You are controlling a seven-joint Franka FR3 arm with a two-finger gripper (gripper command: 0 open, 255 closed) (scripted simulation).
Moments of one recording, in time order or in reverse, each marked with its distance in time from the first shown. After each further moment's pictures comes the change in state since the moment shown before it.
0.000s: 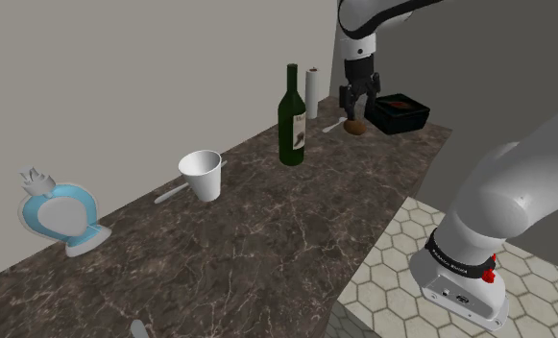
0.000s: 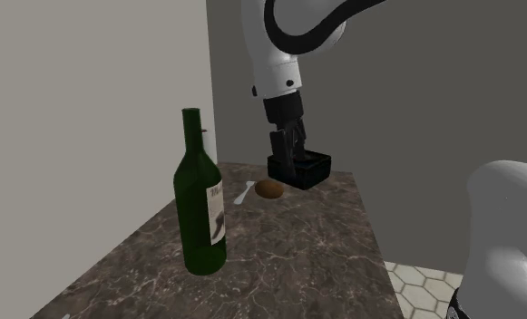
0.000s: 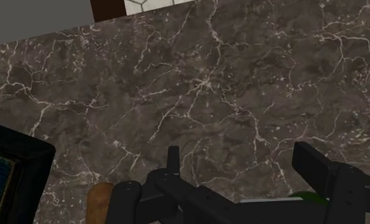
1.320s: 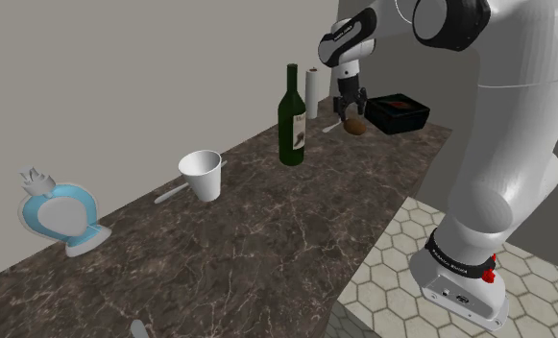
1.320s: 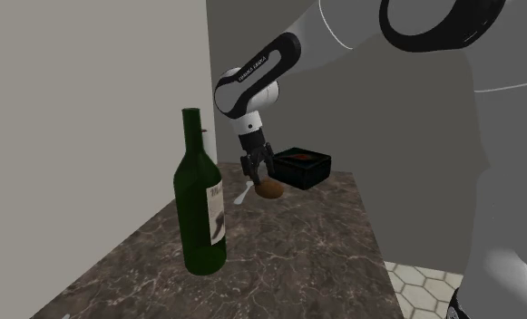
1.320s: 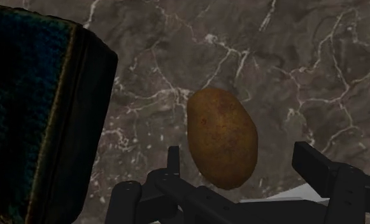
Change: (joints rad) arm -0.153 0.715 -0.158 0.513 0.088 0.131 -0.220
